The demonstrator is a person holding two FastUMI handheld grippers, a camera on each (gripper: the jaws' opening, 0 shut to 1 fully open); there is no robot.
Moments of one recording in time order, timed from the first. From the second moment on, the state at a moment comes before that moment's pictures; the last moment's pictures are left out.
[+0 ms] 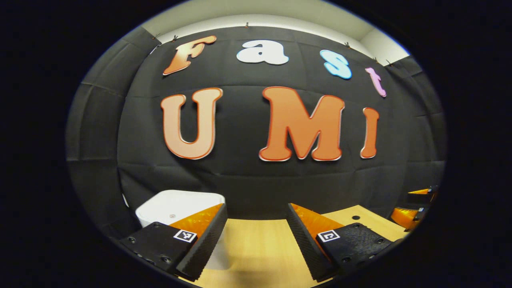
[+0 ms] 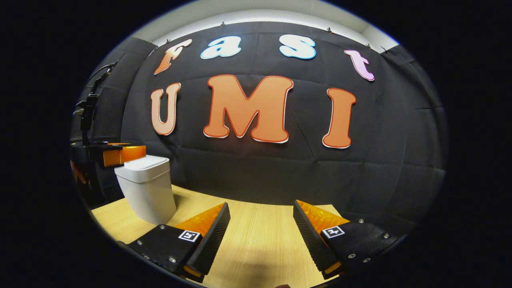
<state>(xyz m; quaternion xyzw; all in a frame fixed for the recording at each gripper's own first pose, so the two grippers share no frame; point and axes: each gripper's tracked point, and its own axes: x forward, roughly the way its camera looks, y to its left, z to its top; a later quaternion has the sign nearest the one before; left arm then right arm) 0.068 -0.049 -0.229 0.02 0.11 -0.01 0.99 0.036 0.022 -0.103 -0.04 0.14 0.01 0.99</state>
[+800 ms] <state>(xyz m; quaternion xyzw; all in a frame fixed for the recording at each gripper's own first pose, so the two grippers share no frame) 0.022 -0.147 -0.299 0.01 0.18 -0.07 0.98 0.019 0.002 -0.119 -0.01 0.16 -0.03 0.99</state>
